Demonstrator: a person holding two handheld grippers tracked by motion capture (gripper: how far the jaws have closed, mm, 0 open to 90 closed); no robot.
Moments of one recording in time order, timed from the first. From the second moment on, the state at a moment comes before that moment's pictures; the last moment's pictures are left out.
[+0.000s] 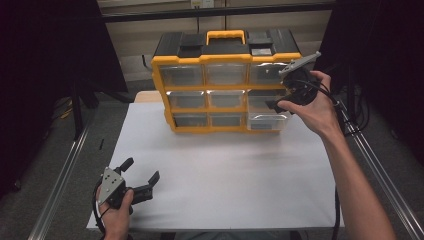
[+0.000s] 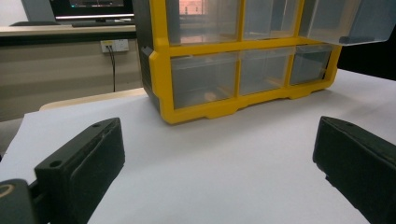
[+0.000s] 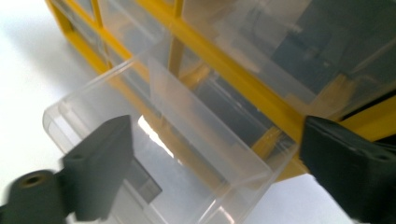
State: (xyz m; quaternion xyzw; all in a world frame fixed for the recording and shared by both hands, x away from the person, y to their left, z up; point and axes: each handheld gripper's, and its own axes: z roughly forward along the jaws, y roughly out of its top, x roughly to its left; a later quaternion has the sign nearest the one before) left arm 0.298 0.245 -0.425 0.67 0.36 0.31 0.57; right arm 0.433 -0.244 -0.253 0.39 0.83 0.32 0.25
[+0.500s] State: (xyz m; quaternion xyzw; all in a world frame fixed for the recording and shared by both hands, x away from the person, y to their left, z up) left arm 0.298 0.245 -0.424 0.67 0.36 0.31 0.57; right arm 0.411 -0.265 -0.267 0.42 0.75 0.41 0.30
